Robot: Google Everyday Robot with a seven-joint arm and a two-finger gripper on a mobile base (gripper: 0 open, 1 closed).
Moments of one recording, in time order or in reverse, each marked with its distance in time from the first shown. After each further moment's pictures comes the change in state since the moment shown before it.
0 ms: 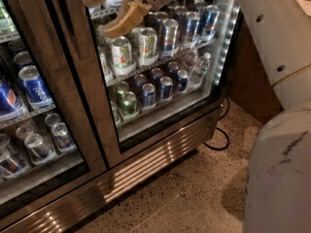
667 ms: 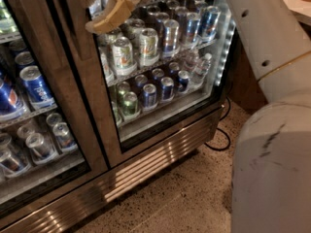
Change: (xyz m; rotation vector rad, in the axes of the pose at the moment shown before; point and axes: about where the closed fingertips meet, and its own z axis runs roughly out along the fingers) arm -0.014 -0.011 0.013 -0.027 -0.022 -0.024
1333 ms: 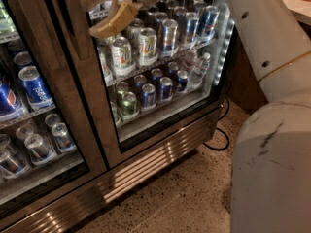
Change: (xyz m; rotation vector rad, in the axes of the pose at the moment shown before) arm 0.008 0.007 0.003 -0.028 0.004 0.032
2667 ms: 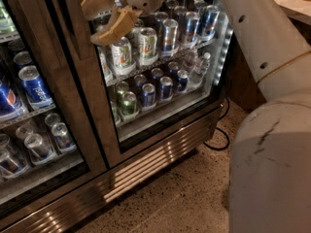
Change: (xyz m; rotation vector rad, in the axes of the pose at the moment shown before) arm 0.010 0.010 0.008 -0.039 -0.017 0.049
